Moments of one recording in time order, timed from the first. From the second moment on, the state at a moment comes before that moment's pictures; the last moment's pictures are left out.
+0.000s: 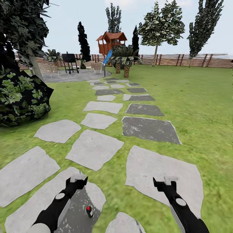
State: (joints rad) left arm -0.50 0.01 0.08 -0.60 -0.06 -0.08 -0.11; right arm -0.39 -0.08 -0.02 -0.78 0.00 -0.06 0.00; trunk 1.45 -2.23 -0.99
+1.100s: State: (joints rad) left arm -0.51 0.02 0.09 -0.60 -0.06 -0.12 -0.10; right arm -0.39 -0.08 -0.02 -0.84 0.00 -0.06 0.00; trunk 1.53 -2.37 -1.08
